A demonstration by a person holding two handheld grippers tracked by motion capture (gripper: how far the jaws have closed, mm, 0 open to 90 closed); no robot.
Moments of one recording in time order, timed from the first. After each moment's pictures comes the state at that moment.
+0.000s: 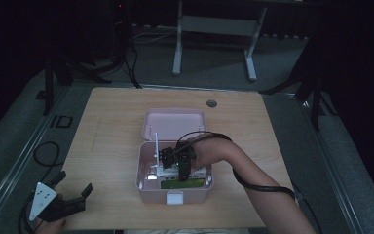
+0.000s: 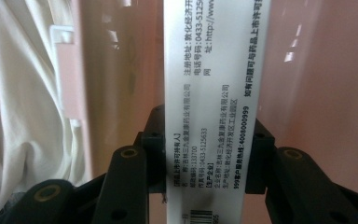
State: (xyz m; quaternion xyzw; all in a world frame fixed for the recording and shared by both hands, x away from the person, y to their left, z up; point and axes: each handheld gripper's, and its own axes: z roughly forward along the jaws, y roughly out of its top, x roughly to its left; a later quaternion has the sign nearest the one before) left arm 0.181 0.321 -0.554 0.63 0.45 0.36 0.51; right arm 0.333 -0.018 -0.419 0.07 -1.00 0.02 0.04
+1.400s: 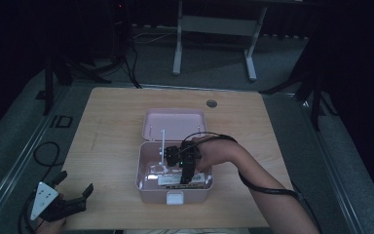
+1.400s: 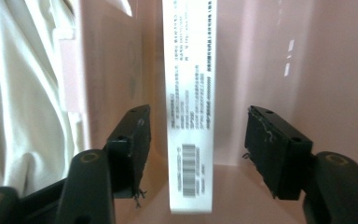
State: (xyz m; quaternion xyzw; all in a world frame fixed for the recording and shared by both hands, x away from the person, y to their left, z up) left arm 0.182 0.319 -0.554 0.64 0.45 0.36 0.51; right arm 0.334 -0.032 -0.412 0.05 -1.00 -0.02 0.04
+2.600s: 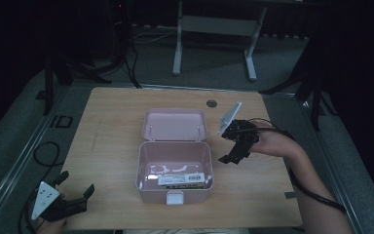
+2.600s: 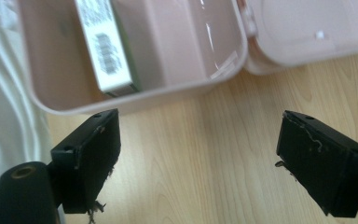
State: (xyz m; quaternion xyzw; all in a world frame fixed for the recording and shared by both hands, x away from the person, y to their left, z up) left arm 0.182 0.317 -0.554 0.65 0.44 0.35 0.51; right arm 0.370 -0.180 -0.367 -0.08 -0.98 -0.18 -0.03
